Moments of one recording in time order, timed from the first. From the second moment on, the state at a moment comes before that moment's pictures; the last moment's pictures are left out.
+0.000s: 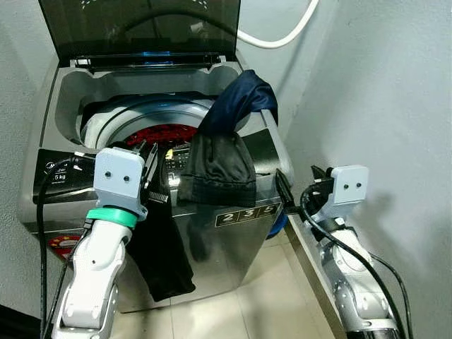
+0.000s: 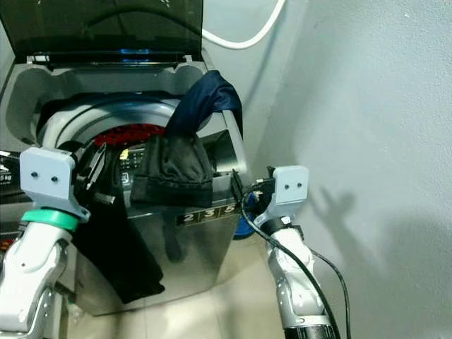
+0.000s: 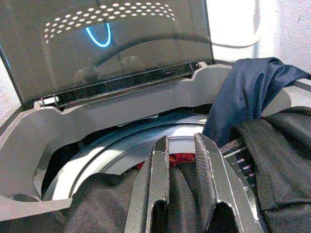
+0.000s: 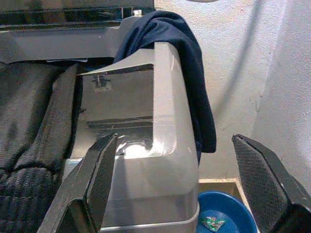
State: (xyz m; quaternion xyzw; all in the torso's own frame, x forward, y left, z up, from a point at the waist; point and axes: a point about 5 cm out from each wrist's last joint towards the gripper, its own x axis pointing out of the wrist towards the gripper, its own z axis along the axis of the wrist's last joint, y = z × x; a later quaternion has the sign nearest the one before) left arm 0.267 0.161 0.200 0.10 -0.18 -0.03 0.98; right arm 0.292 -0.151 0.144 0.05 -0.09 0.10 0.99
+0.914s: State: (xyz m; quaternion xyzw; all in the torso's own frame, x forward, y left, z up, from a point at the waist) left arm 0.264 0.162 0.193 0.11 -0.16 -0.03 0.98; right arm 0.290 -0.145 0.138 0.05 -0.08 0.11 0.99
